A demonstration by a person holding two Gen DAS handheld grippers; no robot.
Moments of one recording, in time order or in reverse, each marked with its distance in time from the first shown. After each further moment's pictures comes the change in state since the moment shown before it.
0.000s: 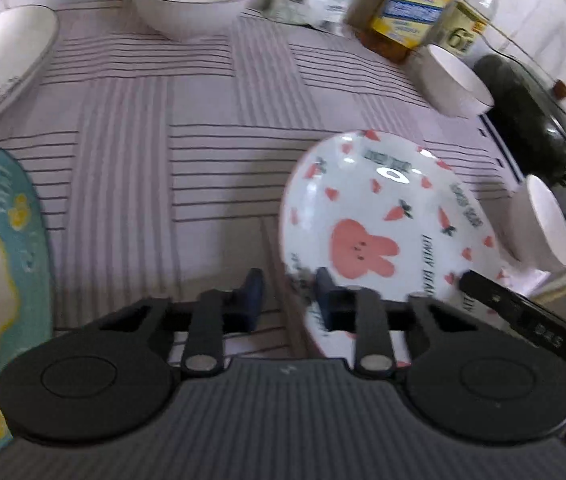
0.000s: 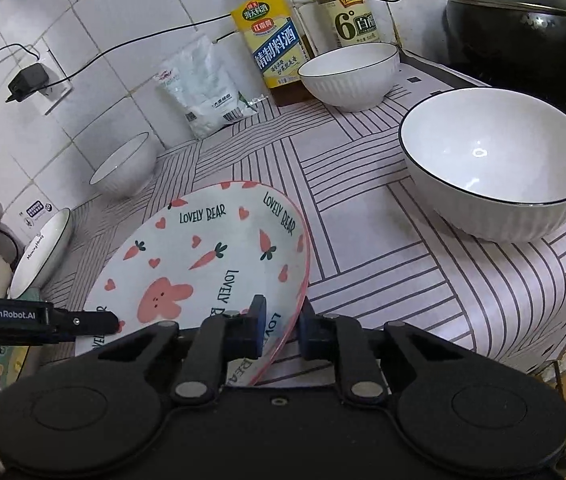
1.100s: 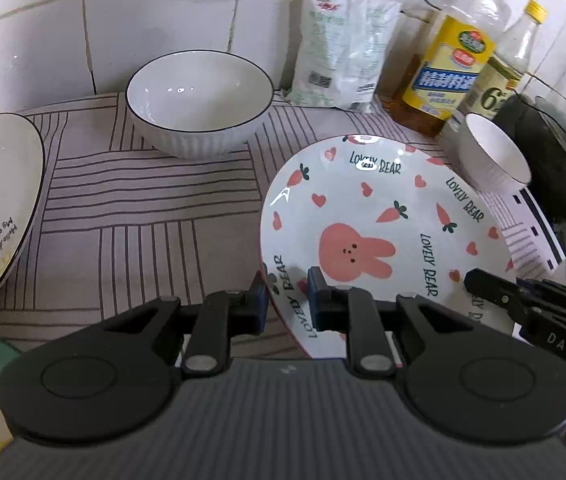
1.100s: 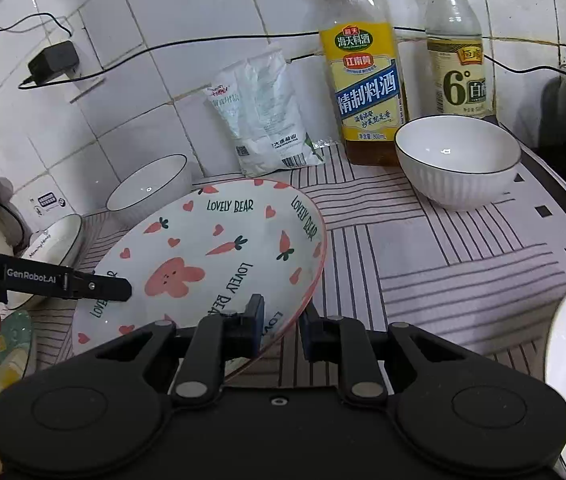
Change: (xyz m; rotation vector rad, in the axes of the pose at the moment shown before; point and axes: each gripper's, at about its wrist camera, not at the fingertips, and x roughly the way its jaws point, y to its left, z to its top) left arm 0.013 0.014 0.102 0.068 -0.092 0.093; right arm 0.065 0.042 0.084 -0.210 -0.016 0.061
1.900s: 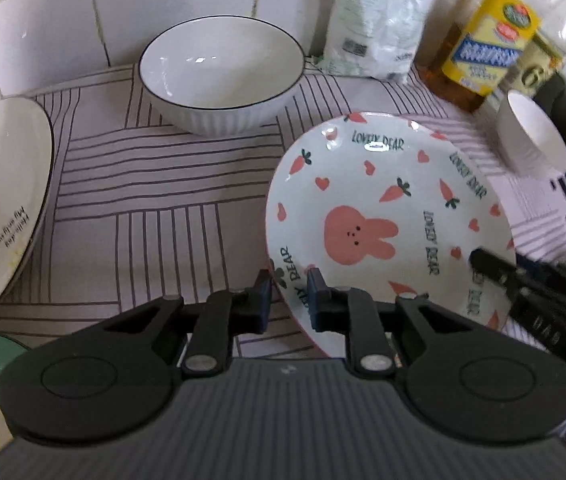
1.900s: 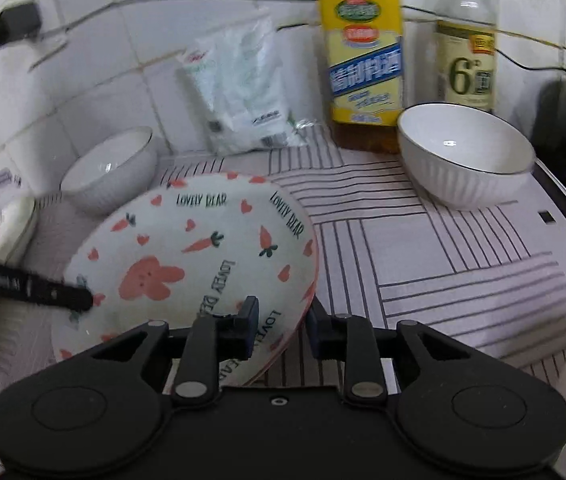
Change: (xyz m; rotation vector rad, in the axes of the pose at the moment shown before) left arm 0.012 -0.001 0.012 -0.009 0.139 0.094; right arm 0.032 0.013 0.014 -0.009 0.062 -0.138
